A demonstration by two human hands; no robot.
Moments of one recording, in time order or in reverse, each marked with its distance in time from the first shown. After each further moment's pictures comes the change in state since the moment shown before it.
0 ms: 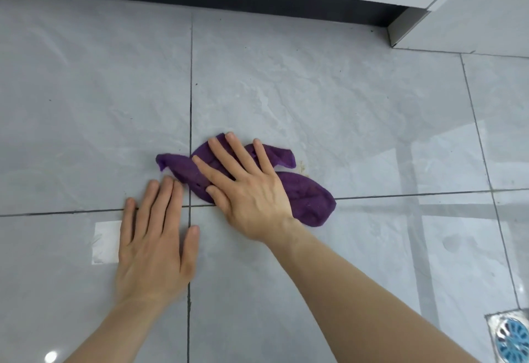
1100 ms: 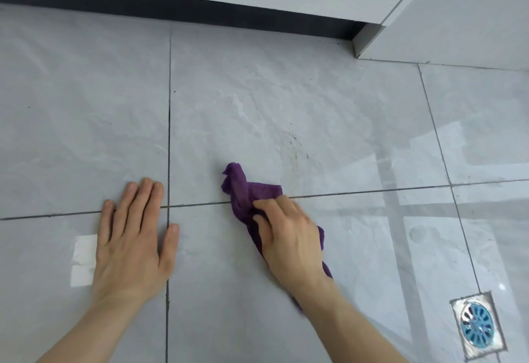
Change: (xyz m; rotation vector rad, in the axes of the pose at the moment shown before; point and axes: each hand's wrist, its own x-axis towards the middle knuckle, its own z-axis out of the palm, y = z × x) left_hand -0.001 -0.001 0.002 -0.009 0.027 -0.009; right_hand -0.102 0.001 -0.054 0.209 0.105 0.525
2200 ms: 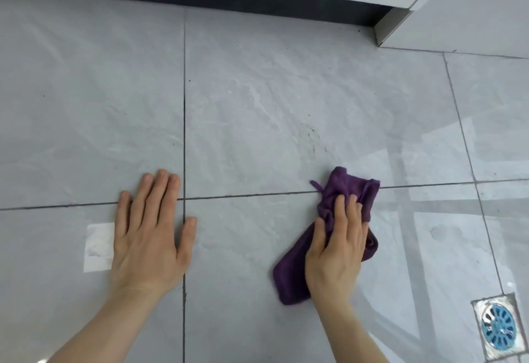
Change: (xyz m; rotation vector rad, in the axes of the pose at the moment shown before) left_hand 0.001 0.002 -0.002 0.005 -0.024 0.002; right_hand -0.039 0.049 0.041 0.059 0.324 0.405
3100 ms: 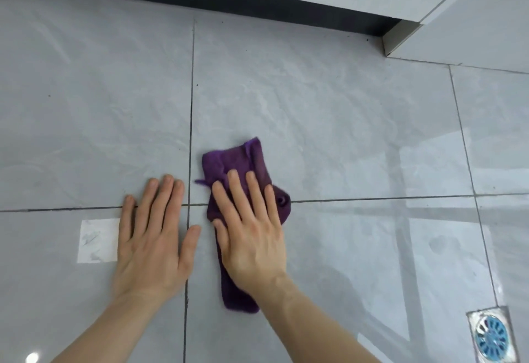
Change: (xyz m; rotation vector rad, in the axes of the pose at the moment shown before) left_hand -0.053 -0.035 -0.046 0.136 -0.014 -0.040; right_hand -0.061 -0.121 0.040 -0.013 -0.351 -0.721
